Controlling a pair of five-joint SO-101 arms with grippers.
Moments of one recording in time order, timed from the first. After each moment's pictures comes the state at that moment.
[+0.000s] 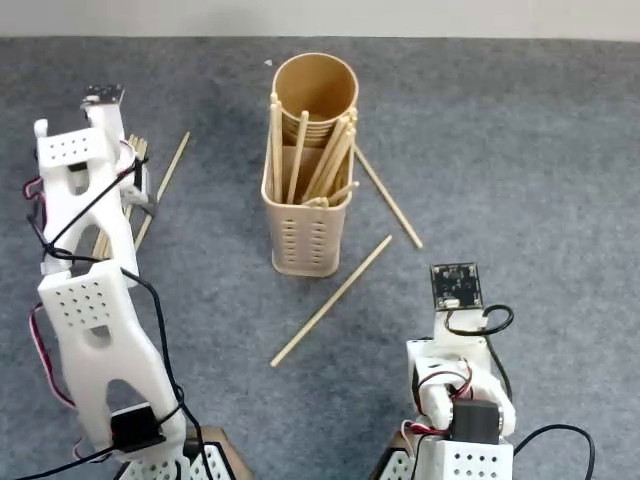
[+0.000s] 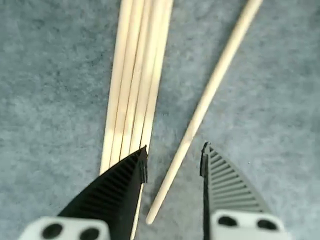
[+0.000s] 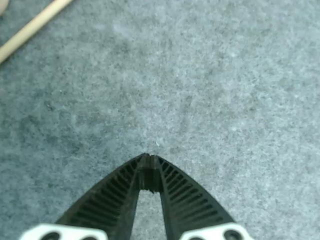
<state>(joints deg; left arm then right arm) -23.1 45.1 -42.5 91.0 -4.4 -1.5 -104.3 95.5 69.7 9.3</state>
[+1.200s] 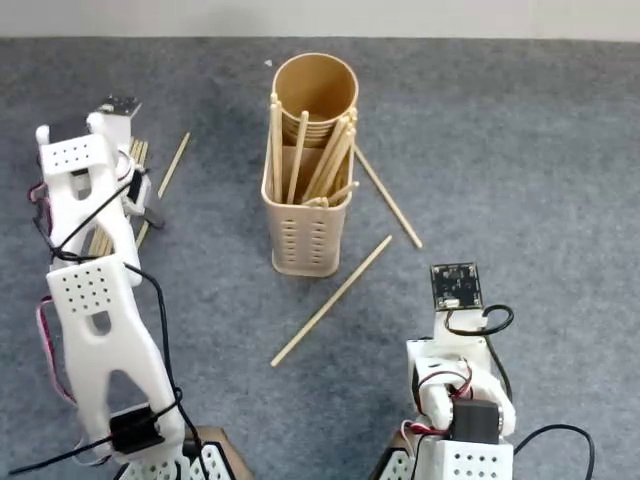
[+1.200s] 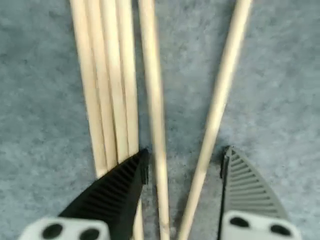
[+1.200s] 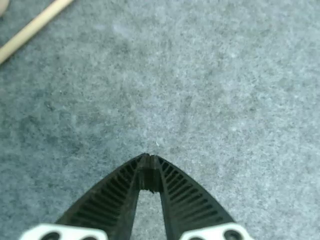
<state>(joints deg) -25.2 61.5 -58.1 95.3 -17.6 -1.5 -104.3 95.5 69.7 9.3</state>
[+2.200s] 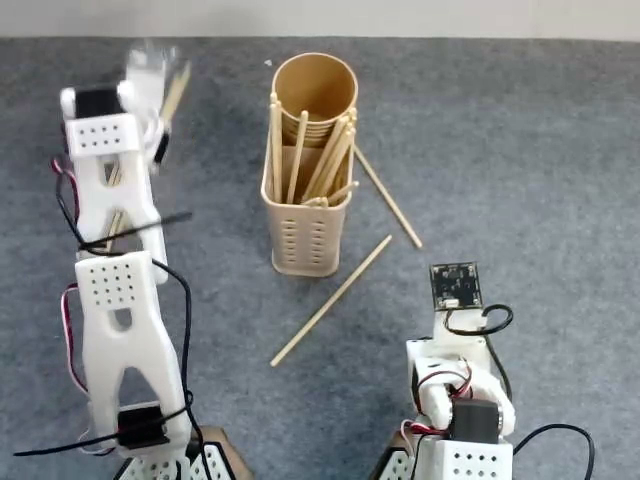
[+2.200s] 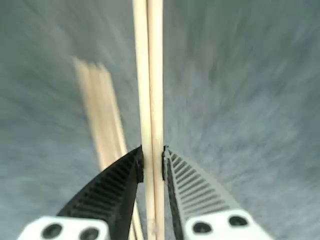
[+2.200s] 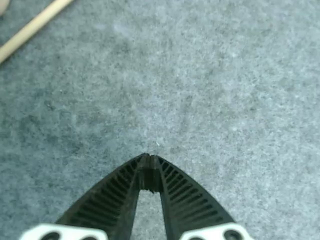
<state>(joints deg) -14.4 51.6 -79.3 100.7 -18.2 -1.5 -104.3 95.5 69.7 9.3</state>
